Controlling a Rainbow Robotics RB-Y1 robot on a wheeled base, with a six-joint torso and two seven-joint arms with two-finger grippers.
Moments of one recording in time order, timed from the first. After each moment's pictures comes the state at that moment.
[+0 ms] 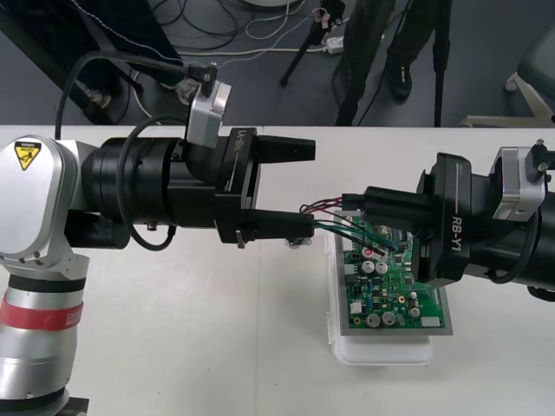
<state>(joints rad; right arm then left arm) -0.01 -0.85 0.14 -2.15 0.79 -0.85 0.07 -0.36 0.19 0.01 -1.86 -1.34 -1.45 0.59</state>
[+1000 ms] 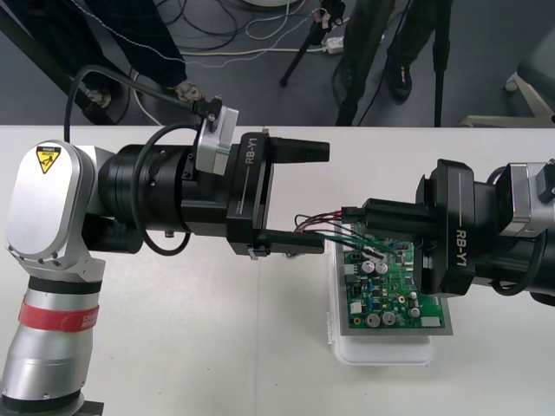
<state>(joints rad) -0.01 -0.85 0.14 -2.15 0.77 -0.92 0.12 -0.36 0.14 -0.01 -1.83 -1.33 -1.49 0.33</state>
